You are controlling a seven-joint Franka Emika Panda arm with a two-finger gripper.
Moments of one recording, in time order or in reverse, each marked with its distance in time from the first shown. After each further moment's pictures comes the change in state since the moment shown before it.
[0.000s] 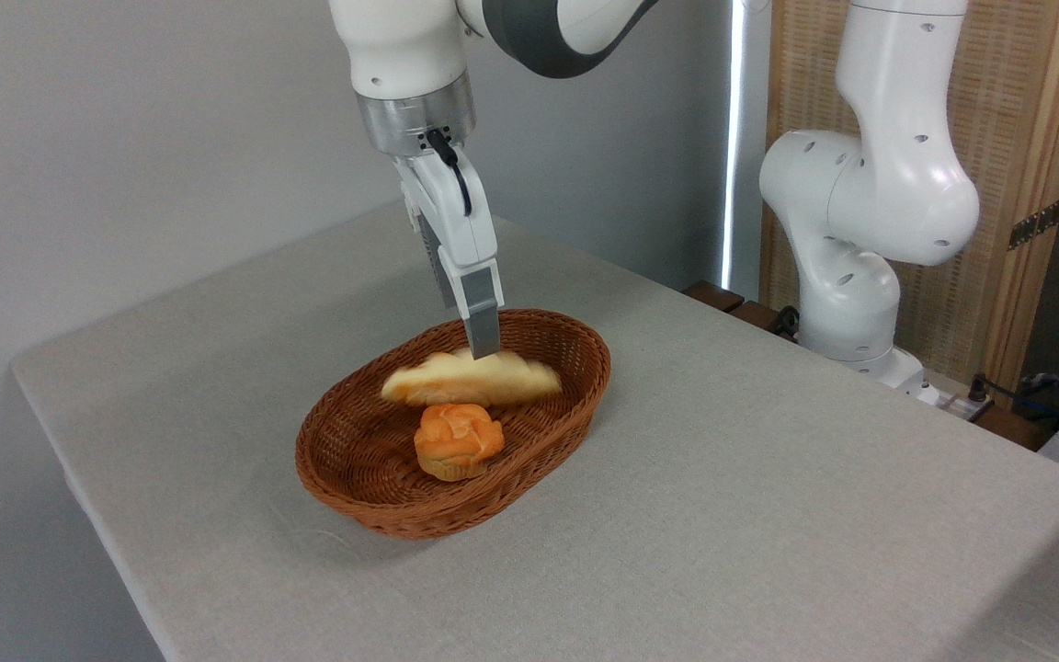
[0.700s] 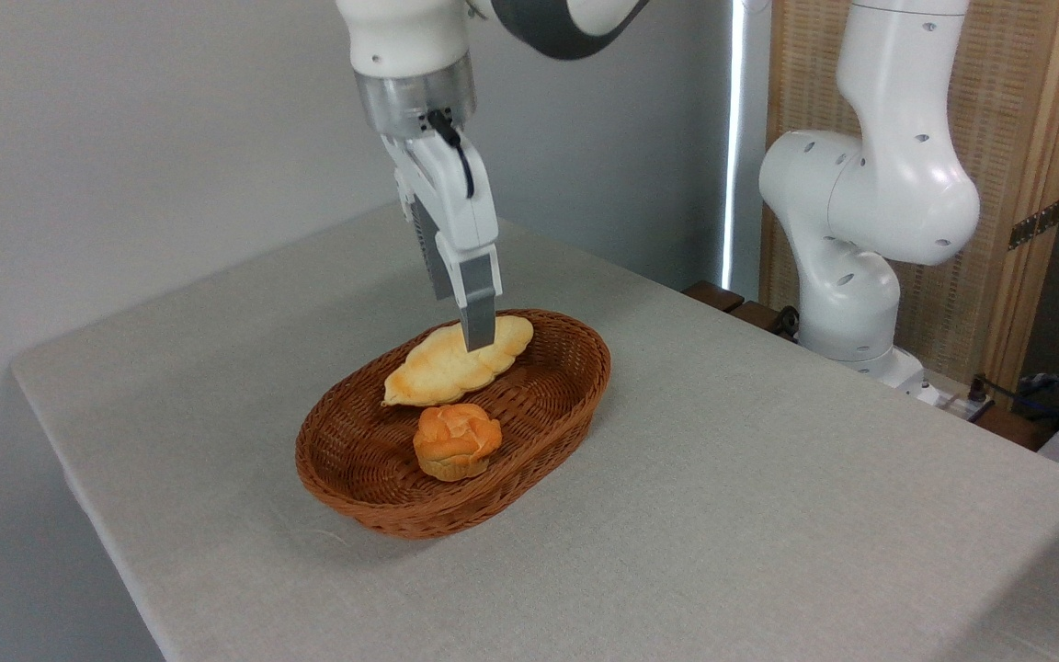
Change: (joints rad) arm 0.012 -0.013 0.008 0.032 0.000 0.001 -0.035
